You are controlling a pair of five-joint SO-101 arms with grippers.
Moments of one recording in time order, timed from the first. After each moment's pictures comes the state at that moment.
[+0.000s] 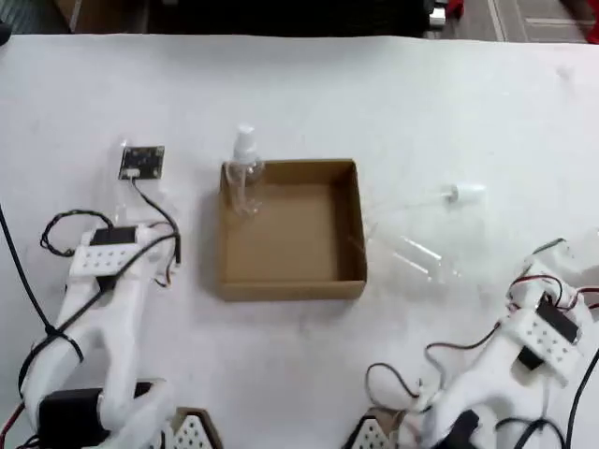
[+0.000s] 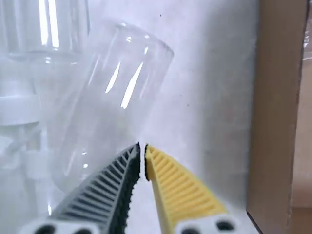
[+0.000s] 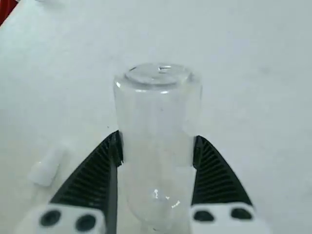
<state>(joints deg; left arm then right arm) -10.1 -20.7 53.7 47.3 0.4 42.7 -31.0 62.7 15.6 -19.6</state>
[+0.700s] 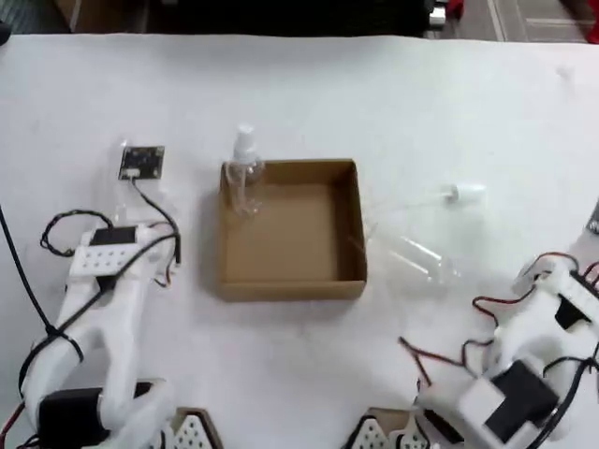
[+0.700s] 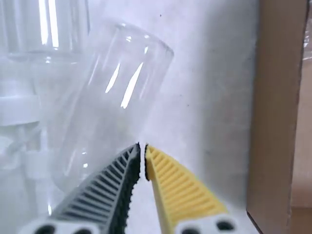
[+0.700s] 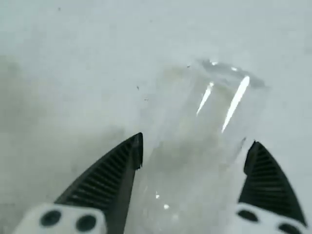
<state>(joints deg) -10.1 -20.7 53.7 47.3 0.4 43.3 -9.4 44.1 35.9 16.3</state>
